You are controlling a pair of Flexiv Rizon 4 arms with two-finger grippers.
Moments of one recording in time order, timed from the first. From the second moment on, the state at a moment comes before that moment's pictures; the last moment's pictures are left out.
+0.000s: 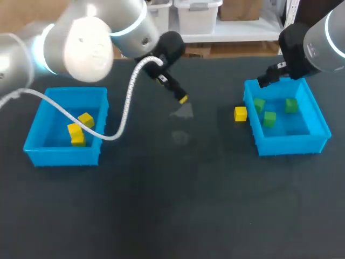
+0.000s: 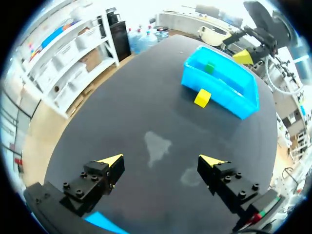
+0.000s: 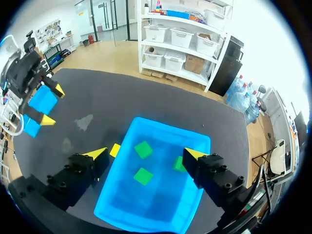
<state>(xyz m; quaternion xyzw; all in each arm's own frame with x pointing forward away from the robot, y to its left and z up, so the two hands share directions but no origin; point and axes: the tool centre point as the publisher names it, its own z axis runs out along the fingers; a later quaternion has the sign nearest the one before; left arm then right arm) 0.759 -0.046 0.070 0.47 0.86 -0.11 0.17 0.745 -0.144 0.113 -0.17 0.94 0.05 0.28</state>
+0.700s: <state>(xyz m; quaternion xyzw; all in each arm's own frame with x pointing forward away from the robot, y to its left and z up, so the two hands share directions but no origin) 0.747 -0.123 0.020 0.60 0.77 -0.17 0.15 0.745 -0.144 0.113 -0.17 0.94 0.05 0.28</state>
